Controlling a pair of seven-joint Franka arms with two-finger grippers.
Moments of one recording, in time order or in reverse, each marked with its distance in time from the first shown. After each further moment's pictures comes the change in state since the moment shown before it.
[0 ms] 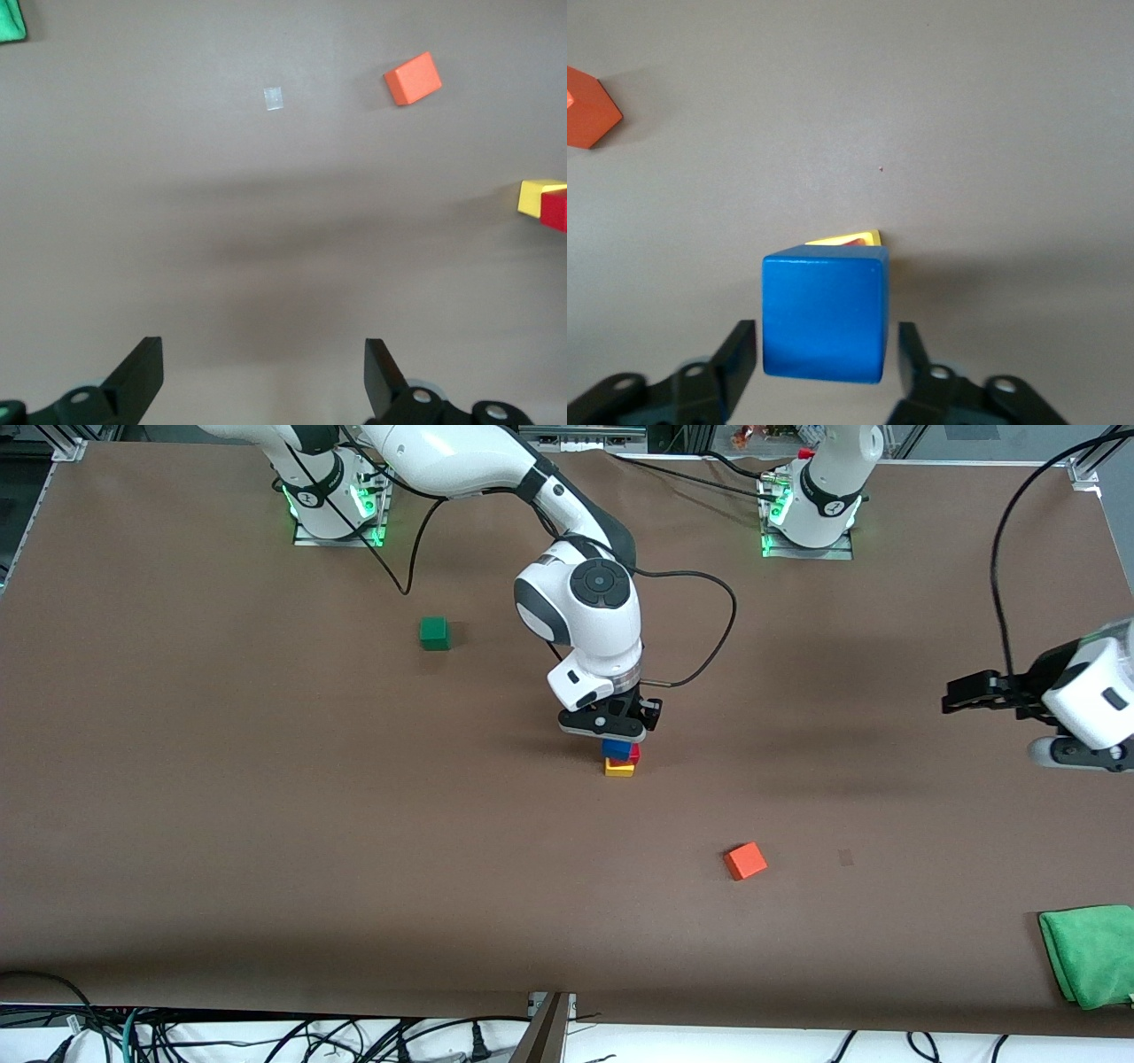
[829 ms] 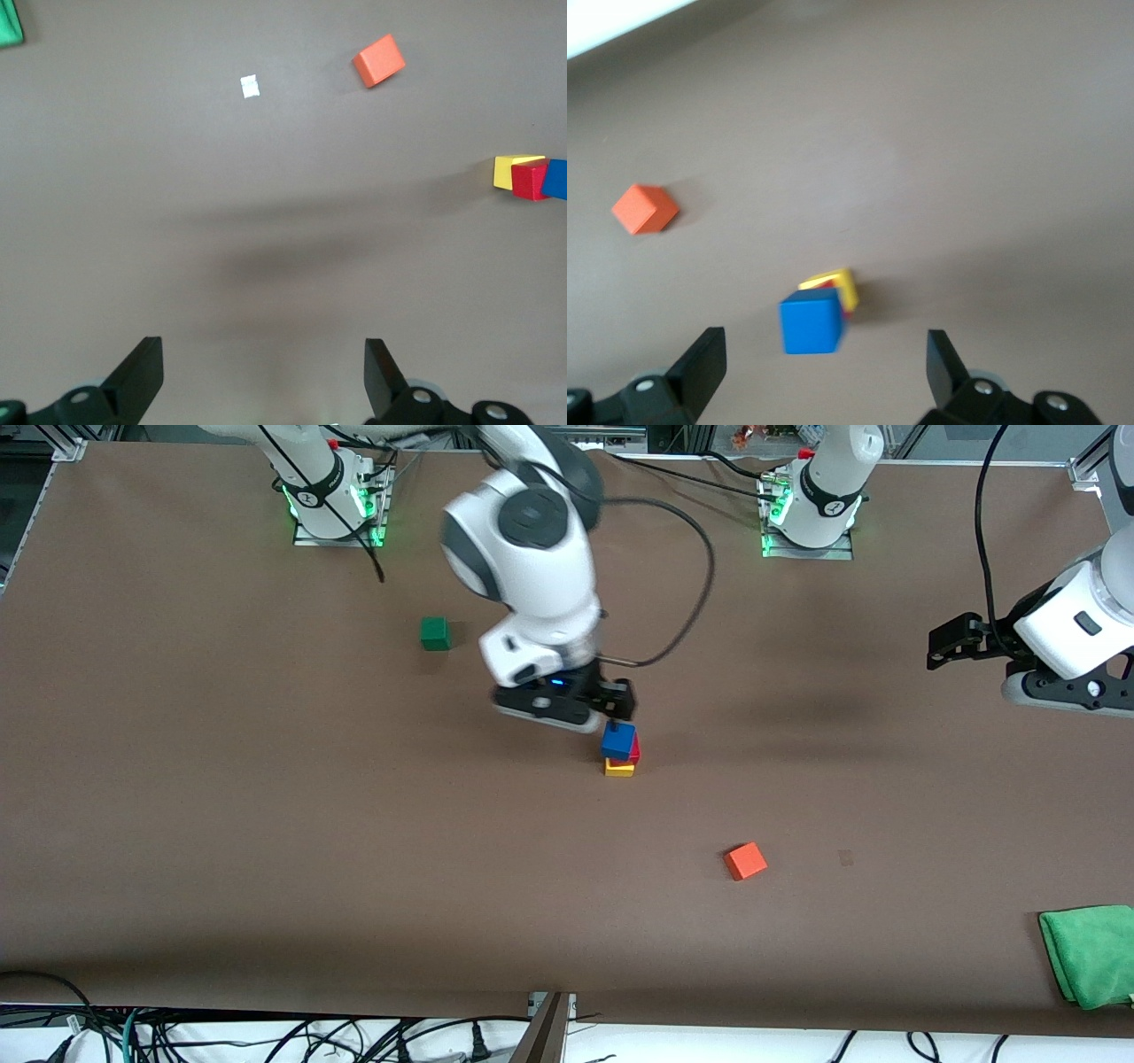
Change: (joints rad) left arm -0.284 -0.190 0.261 -0.173 -0.064 0.027 -0.024; right arm -0.129 -0.259 -0.034 0.062 0.029 -0.341 -0.054
